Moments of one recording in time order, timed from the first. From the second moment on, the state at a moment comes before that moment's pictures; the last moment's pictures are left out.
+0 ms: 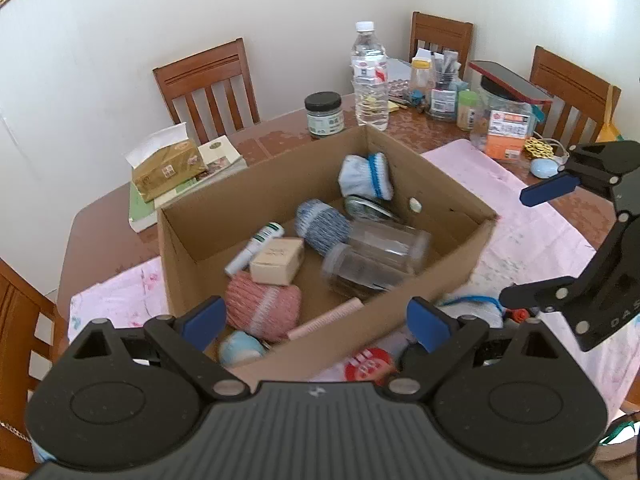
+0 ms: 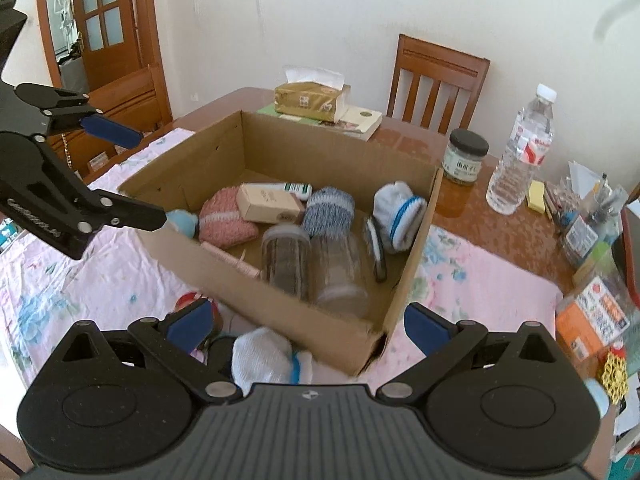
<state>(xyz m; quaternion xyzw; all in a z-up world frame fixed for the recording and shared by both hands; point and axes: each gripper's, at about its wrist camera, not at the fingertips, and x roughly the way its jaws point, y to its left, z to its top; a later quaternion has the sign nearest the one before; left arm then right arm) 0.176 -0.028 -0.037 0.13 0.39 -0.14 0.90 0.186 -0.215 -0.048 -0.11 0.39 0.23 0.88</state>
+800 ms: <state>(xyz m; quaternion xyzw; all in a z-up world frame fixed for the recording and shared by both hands) 0.119 -0.063 -0.118 0.13 0.44 -0.19 0.87 0.121 -0.233 -0.101 -0.12 0.45 0.22 0.86</state>
